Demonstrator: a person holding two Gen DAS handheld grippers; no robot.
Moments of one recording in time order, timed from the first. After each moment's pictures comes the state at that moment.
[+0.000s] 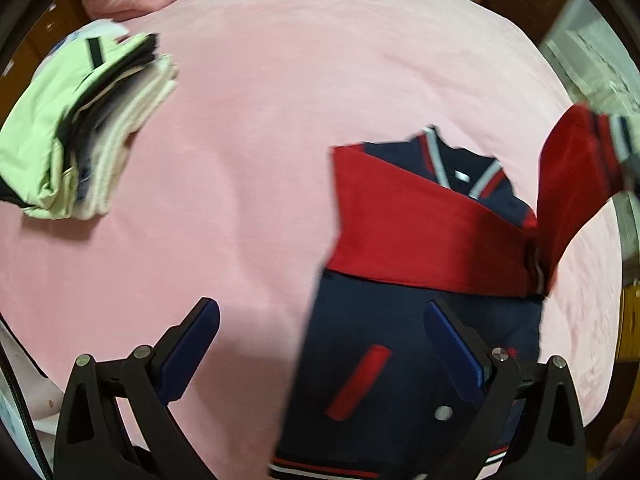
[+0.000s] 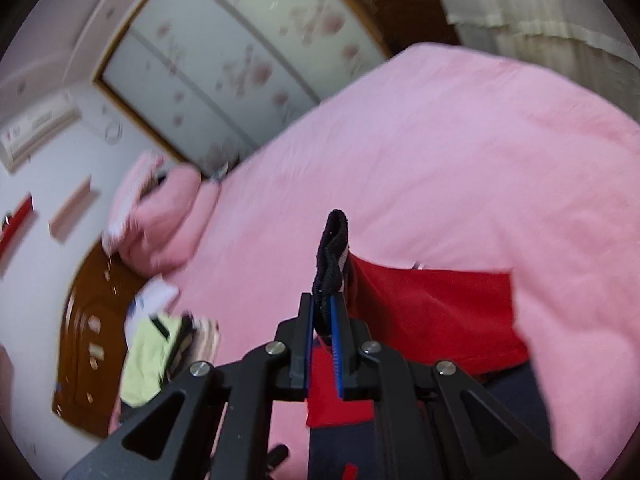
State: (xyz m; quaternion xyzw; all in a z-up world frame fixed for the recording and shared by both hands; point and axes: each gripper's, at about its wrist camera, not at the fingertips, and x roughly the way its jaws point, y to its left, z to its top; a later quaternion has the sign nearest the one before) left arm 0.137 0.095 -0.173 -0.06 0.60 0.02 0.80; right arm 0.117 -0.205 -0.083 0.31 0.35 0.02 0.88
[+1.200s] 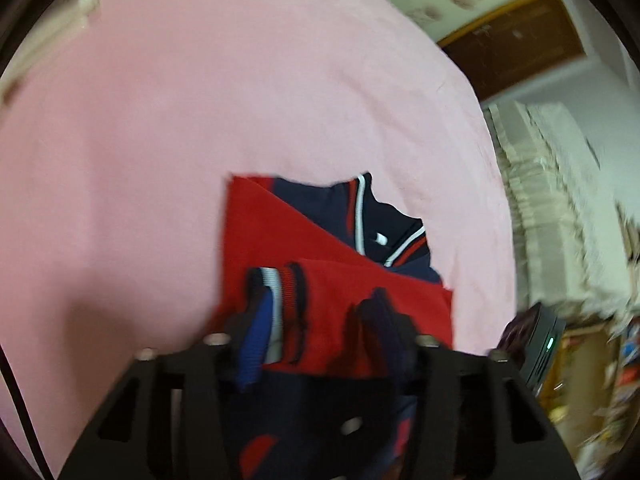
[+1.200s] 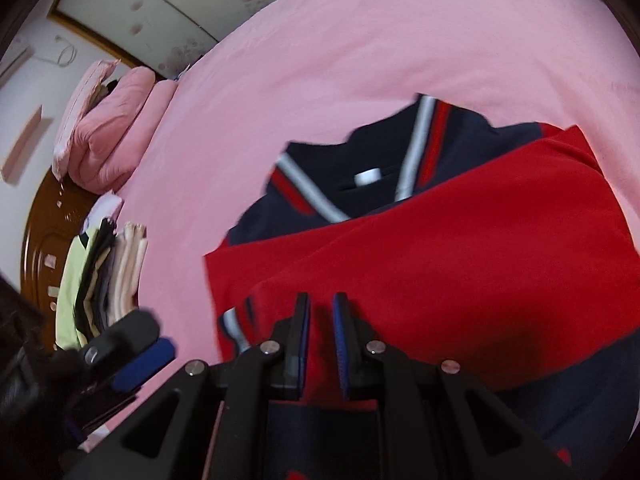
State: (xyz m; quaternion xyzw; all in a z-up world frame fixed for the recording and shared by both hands) left arm 0.218 0.094 -0.240 -0.29 0.57 -0.13 0.76; right arm 0.167 -0.179 -0.250 0.29 0.51 0.04 0.81
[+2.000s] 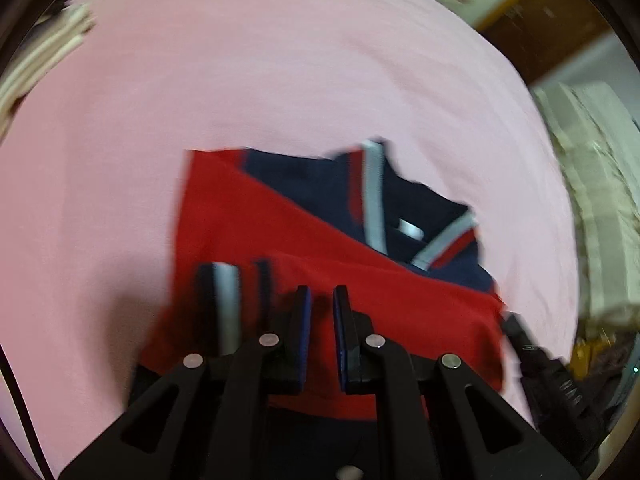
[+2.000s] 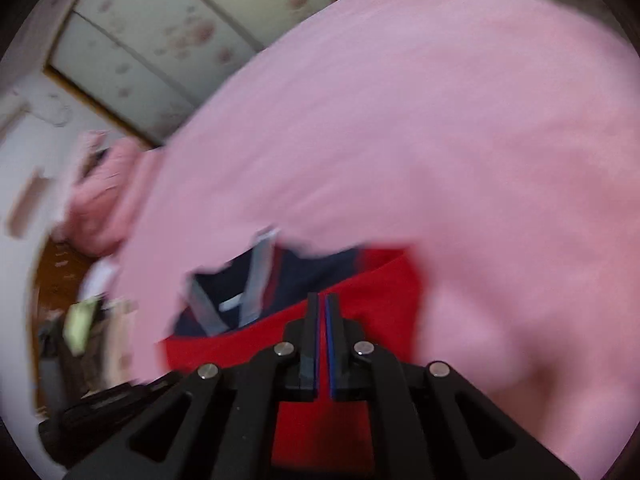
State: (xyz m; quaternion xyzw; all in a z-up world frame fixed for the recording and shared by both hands) left arm 0.226 0.007 -0.262 -0.20 0.59 -0.05 0.78; right arm 0.154 -0.296 -0.237 0.34 0.43 0.02 0.84
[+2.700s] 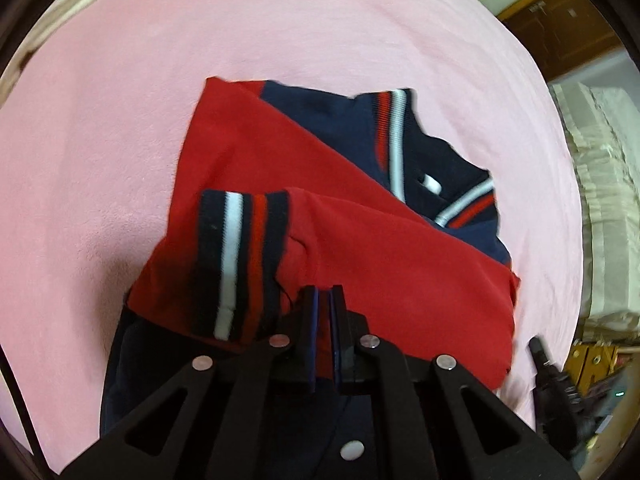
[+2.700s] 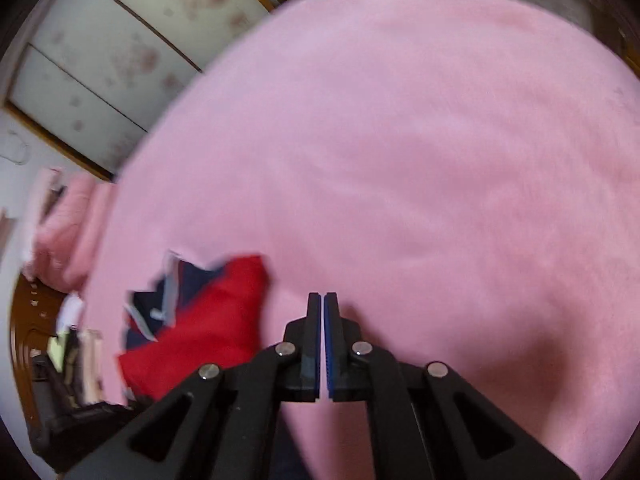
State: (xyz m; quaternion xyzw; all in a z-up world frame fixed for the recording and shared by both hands) left arm 0.200 0.011 -0.280 -0.21 0.62 -0.03 0.76; right arm 0.095 -0.375 -0.247 0.34 0.42 -0.09 0.84
